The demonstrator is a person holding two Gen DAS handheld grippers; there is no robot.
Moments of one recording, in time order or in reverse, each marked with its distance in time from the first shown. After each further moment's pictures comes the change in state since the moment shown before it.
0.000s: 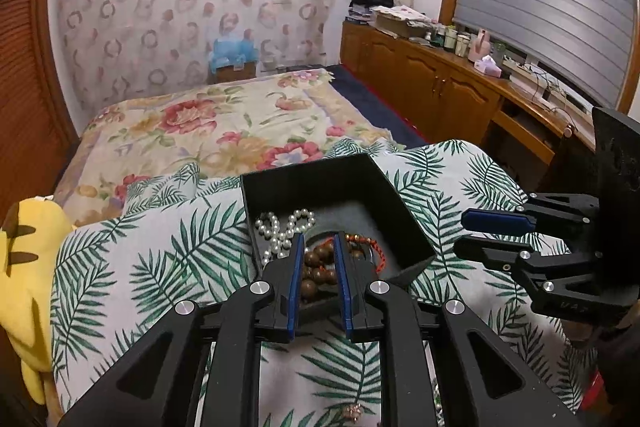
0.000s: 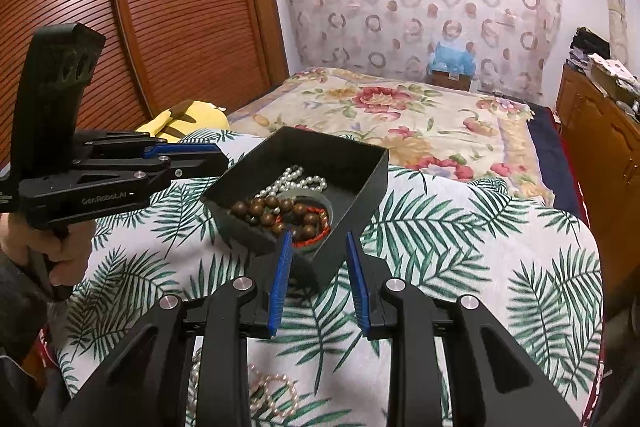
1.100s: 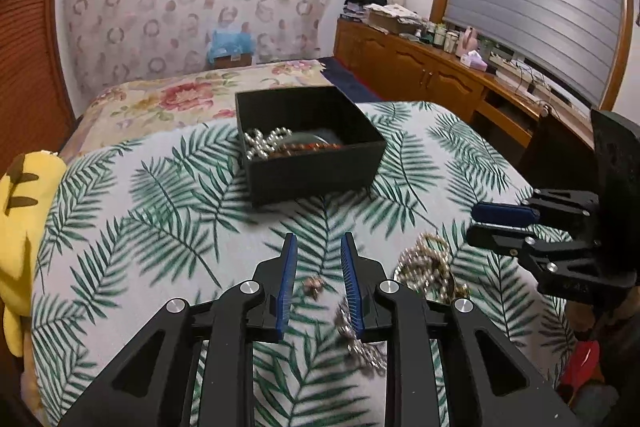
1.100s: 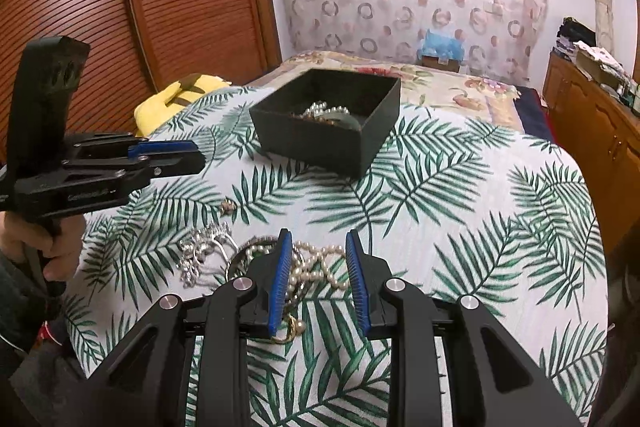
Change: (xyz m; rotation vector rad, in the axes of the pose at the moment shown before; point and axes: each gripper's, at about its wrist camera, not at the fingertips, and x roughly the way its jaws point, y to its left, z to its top) left arm -0.049 -0.025 -0.092 -0.023 0.002 -0.031; right arm -0.042 0.044 -0.081 0.014 0.043 -0.046
